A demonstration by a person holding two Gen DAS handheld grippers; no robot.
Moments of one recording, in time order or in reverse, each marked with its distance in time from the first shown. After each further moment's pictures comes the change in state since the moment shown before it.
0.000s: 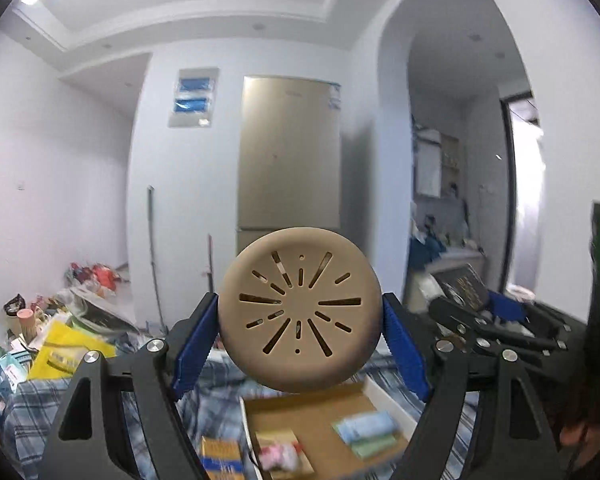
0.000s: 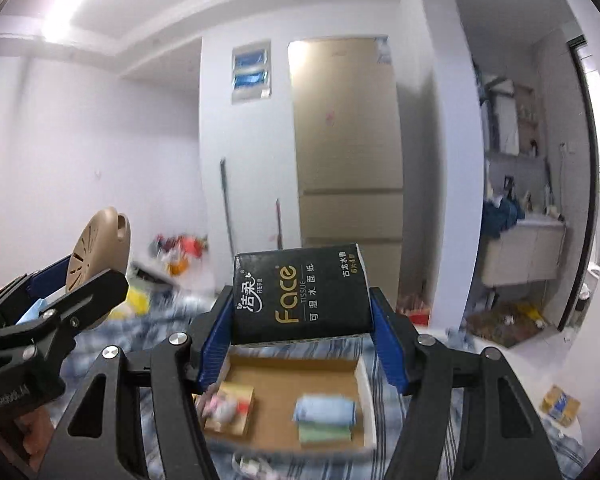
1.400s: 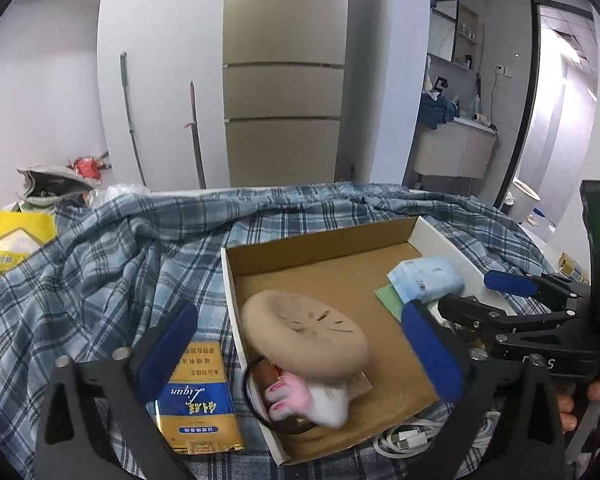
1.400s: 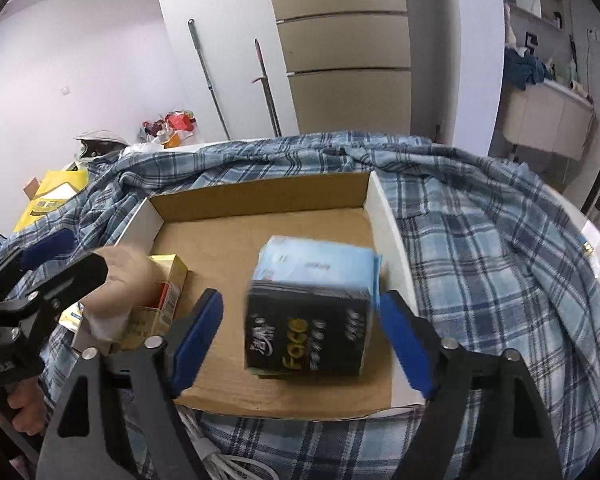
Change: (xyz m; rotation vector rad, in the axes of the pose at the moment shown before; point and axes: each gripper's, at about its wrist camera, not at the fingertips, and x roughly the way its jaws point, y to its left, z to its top) left arm 0.146 0.021 -0.143 0.021 0.553 -0.036; right arm 0.144 -0.046 -0.145 0.095 0.581 0.034
